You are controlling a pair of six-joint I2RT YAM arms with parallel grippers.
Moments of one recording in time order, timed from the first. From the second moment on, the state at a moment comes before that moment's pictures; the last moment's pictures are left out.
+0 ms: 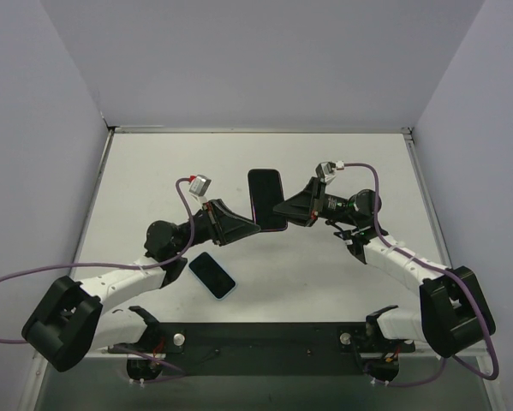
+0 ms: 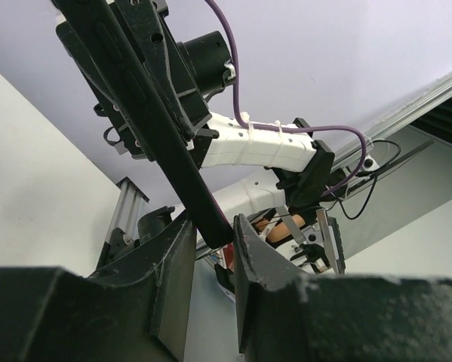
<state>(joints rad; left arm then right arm) -0.63 1.19 0.45 1.21 0.64 -1.36 0.40 1.27 0.56 1.01 -0.94 1.65</state>
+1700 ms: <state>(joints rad) -0.59 1.12 0.51 1.07 0.62 -1.35 0.46 1.48 0.67 1.20 -0.87 1.81</state>
